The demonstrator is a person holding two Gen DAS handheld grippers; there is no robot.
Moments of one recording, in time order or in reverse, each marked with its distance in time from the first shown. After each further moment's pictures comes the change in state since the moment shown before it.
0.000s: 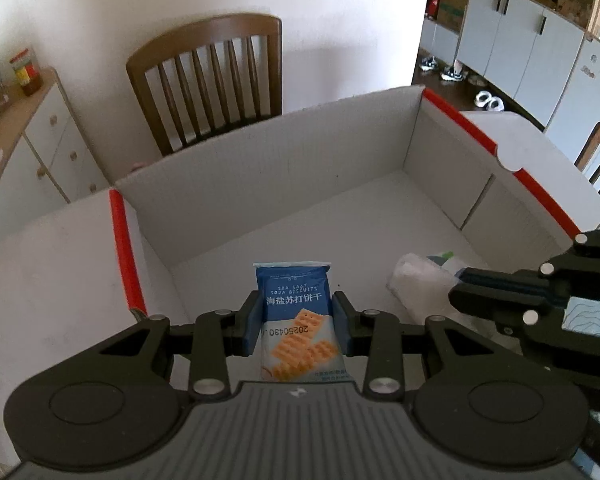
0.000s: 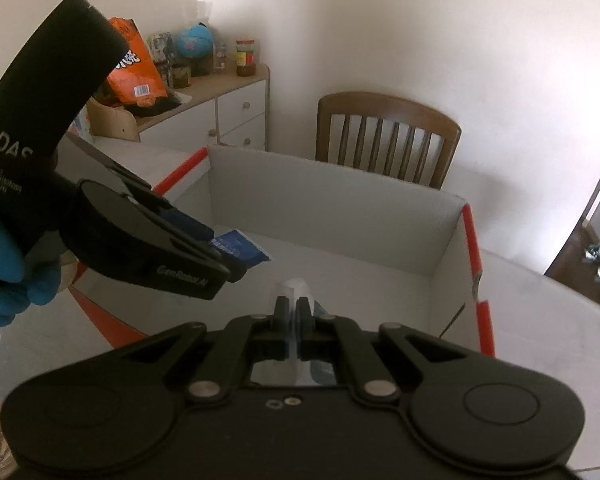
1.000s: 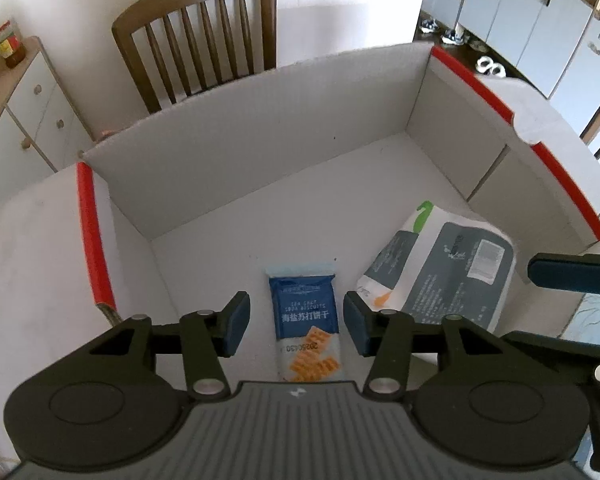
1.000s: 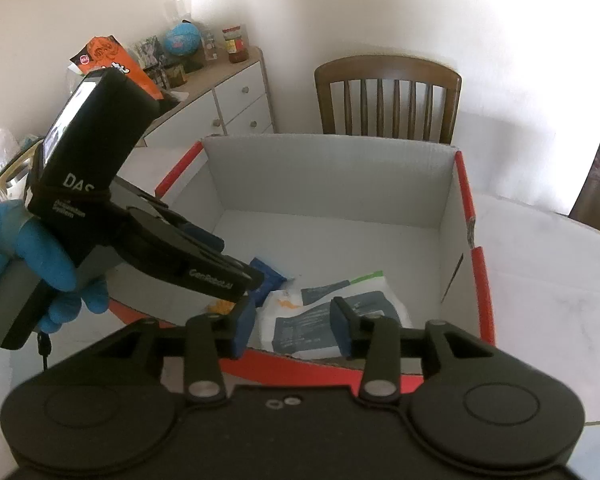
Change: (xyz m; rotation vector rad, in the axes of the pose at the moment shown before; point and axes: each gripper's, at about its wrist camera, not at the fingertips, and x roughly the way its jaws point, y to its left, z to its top) left arm 0.024 -0.004 0.001 0.001 0.120 -0.017; right arm -0.018 -0.029 0.003 0.158 0.088 0.112
